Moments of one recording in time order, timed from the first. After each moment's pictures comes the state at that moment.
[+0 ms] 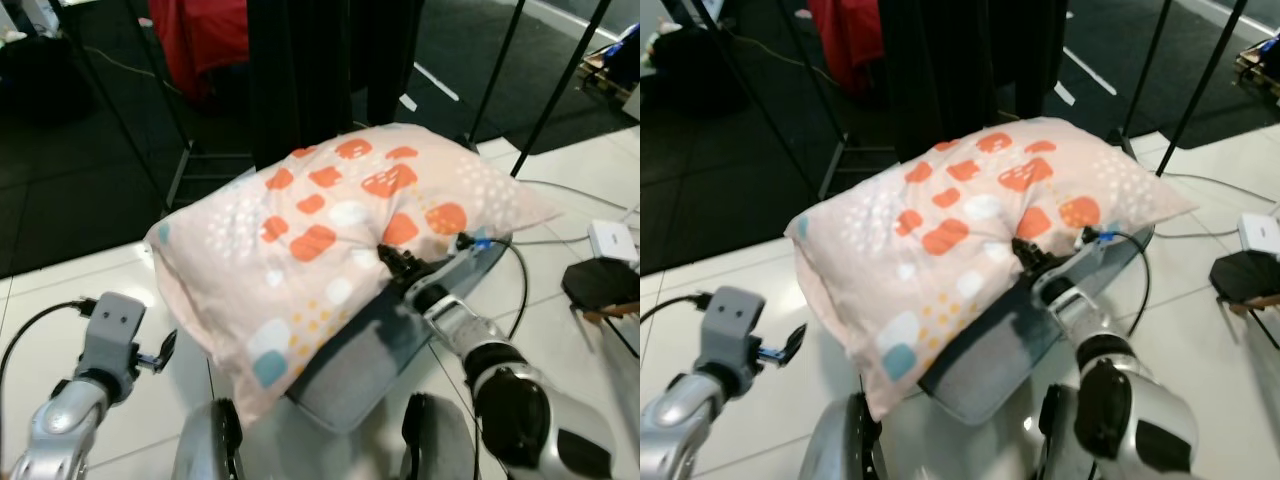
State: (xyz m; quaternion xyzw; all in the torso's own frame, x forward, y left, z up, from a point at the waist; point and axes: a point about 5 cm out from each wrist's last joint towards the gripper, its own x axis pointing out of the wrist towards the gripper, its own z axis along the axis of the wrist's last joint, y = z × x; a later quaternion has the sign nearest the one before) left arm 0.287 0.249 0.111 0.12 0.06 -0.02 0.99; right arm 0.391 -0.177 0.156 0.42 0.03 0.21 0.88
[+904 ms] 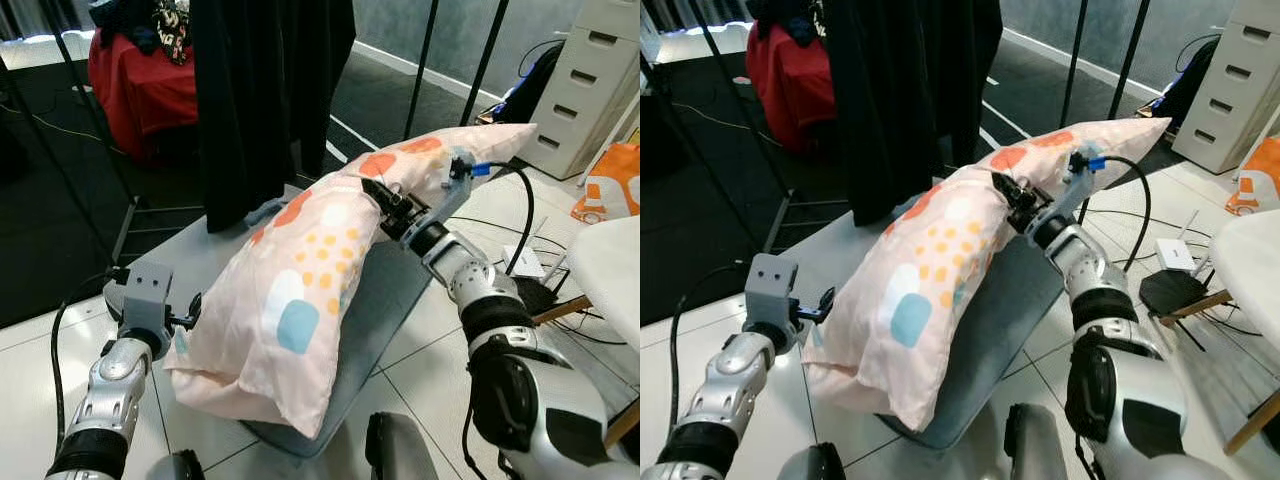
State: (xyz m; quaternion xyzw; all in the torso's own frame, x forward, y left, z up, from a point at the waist) left arm 0.325 0.234 0.093 0.07 0.05 0.00 1.00; right arm 0.396 -0.153 0.187 0.32 0.01 0.29 0.90
